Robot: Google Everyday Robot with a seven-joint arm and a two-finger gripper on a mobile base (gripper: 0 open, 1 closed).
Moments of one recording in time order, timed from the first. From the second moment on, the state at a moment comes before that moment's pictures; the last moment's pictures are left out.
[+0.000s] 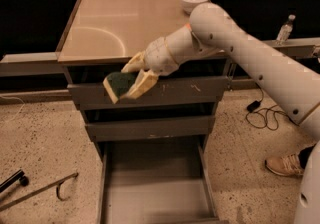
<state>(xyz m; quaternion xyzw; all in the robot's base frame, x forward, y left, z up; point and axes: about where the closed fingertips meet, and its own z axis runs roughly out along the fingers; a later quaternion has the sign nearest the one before) 0.606 0.074 0.820 -0.72 0.50 0.29 0.39</state>
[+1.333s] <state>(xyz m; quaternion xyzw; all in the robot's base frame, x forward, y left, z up) 0.750 0.047 0.982 -0.71 0.49 0.15 0.49</state>
